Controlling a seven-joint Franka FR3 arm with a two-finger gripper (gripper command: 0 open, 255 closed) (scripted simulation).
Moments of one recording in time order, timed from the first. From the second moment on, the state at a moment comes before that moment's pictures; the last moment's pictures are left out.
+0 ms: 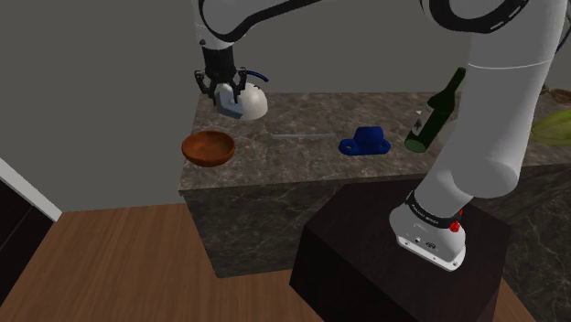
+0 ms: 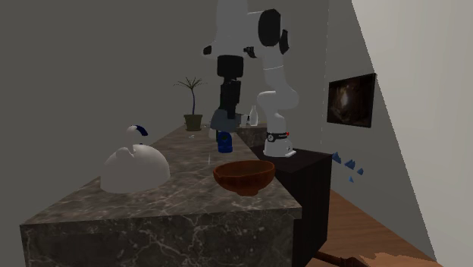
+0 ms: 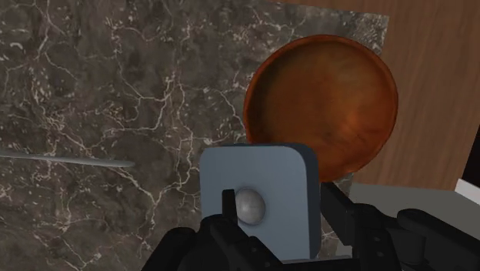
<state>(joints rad) 0.21 0.37 0.21 -1.59 -0.13 1.96 0.97</state>
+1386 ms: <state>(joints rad) 0.34 0.59 0.23 -1.42 -0.18 1.99 1.12</state>
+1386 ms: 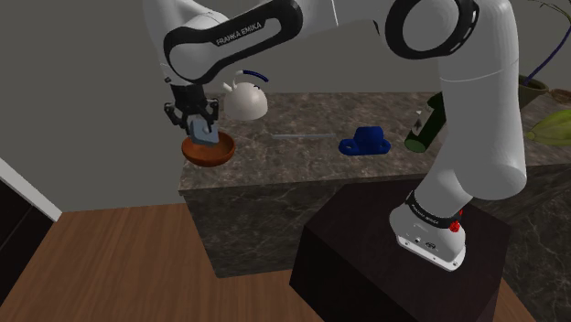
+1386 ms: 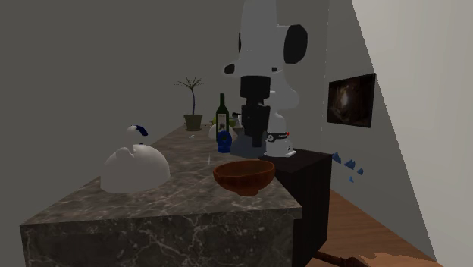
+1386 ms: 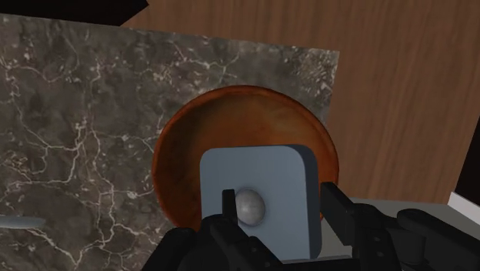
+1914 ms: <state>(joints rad) 0.34 0.61 0.22 -1.43 -0.19 2.02 1.13</state>
